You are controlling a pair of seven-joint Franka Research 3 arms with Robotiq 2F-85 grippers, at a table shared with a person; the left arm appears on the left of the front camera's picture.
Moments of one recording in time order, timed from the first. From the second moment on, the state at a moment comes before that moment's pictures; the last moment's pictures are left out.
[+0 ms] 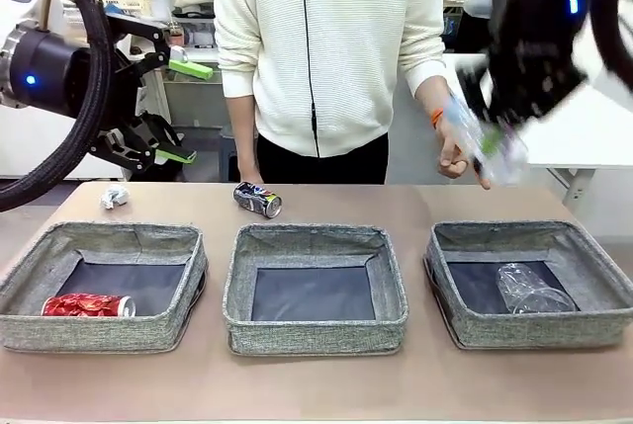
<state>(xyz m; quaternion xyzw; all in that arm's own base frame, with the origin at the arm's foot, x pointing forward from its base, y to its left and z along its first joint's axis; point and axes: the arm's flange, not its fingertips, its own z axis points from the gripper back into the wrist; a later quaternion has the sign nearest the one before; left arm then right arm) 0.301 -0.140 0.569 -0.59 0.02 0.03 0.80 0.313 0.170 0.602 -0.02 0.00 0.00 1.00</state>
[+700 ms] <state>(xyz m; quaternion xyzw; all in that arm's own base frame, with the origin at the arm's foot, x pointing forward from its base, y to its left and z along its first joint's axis) 0.301 -0.140 0.569 -0.59 0.02 0.03 0.80 0.337 0.111 0.464 -0.09 -0.01 -0.13 0.99</state>
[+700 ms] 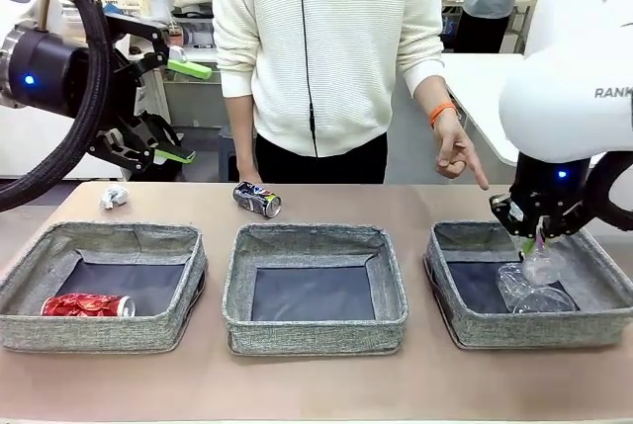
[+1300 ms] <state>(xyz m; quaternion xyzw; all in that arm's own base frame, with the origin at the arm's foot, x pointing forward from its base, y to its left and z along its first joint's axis) 0.301 -0.140 0.569 -0.59 0.02 0.03 0.80 0.353 0.099 0.460 -0.07 -0.02 -0.15 0.99</state>
